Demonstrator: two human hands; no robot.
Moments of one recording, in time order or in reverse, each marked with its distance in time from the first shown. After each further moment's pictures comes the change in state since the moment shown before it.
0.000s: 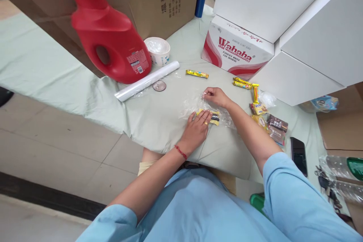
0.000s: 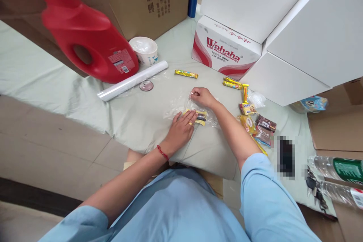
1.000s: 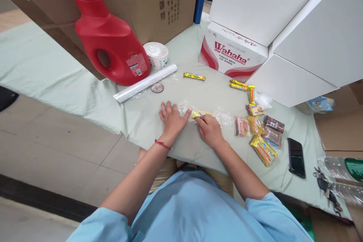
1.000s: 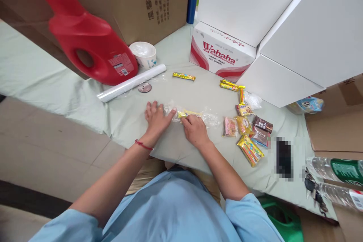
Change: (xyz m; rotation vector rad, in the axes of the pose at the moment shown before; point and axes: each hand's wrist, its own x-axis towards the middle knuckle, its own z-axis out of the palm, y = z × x) left_hand 0.016 -0.055 -0.014 -0.143 0.206 -0.758; right_hand -0.129 -0.016 0.094 -0.675 0.263 -0.247
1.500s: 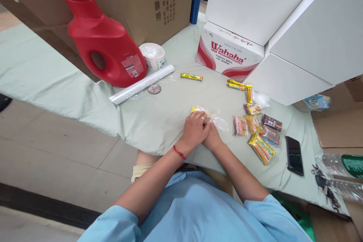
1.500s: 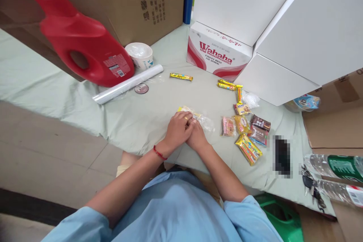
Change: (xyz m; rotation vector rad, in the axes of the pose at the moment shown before) left_hand -0.045 0.060 -0.001 -0.162 -0.151 0.536; right_hand -0.011 0.001 0.016 0.184 -0.016 0.113
